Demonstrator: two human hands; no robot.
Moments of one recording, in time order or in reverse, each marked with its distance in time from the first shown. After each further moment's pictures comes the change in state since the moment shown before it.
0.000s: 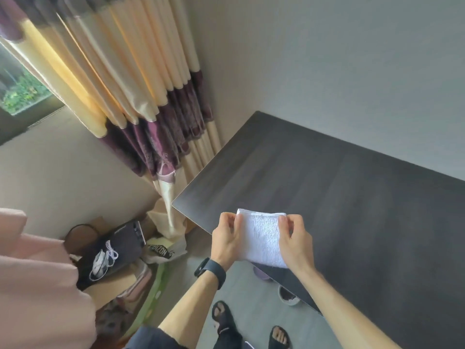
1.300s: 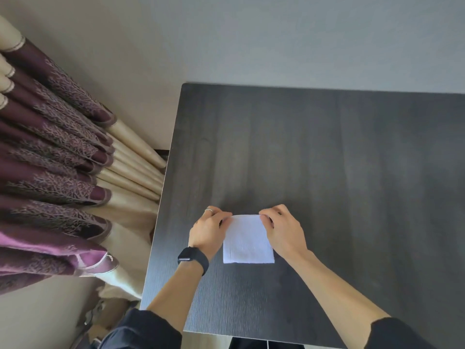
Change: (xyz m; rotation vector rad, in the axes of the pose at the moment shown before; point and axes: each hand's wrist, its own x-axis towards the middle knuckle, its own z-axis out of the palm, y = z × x) left_hand 0.395 -0.068 0.060 0.785 -0.564 0.414; right_hand 0.266 0.083 0.169 -0.522 0.066 0.224
